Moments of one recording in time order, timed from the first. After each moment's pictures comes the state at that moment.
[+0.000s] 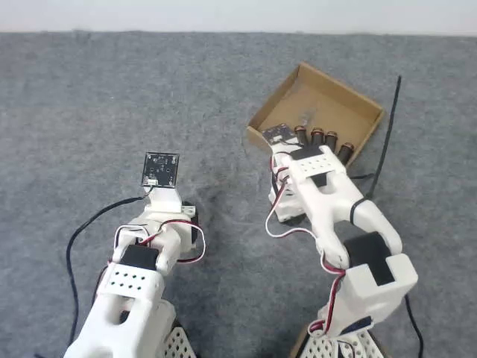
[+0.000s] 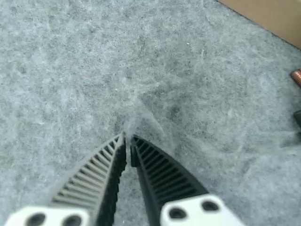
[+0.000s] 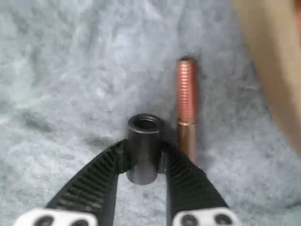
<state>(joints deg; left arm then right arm) 4.3 -55.8 85.8 35.3 11.8 -20.7 10.5 25.3 64.5 5.3</state>
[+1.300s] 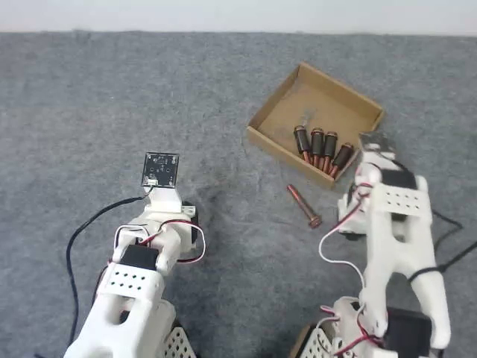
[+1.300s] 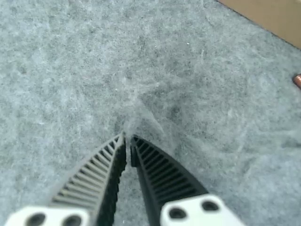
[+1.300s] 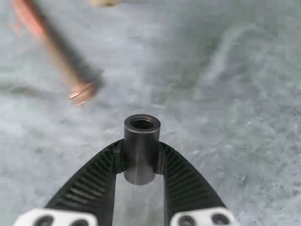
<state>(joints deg) 4.3 -55.8 85.8 35.3 11.8 6.7 -20.8 44.8 71.0 5.5</state>
